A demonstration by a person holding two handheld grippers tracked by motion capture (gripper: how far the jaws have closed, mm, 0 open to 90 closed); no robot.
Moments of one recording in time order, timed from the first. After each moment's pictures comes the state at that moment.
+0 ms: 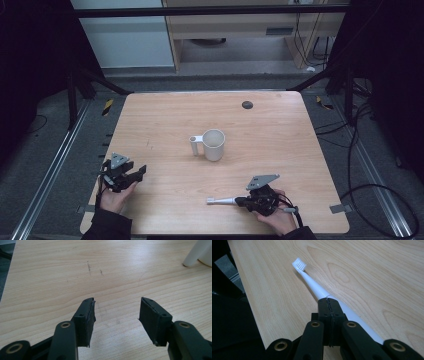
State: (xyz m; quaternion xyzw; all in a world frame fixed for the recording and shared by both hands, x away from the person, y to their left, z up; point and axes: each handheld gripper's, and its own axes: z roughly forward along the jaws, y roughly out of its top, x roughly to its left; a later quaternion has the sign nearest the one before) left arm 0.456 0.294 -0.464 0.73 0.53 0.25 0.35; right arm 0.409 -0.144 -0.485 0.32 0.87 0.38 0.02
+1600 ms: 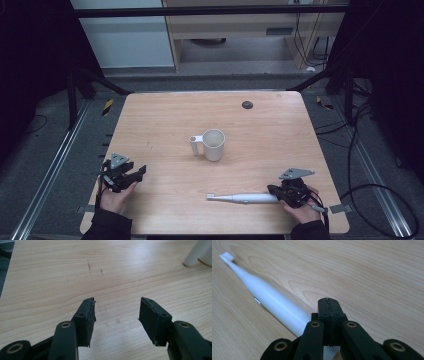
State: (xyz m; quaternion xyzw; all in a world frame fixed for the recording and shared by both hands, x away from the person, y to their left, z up) left arm 0.456 0.295 -0.465 0.73 0.53 0.25 0.35; right arm 0.416 -0.226 -0.484 0.44 0.82 0.35 0.12
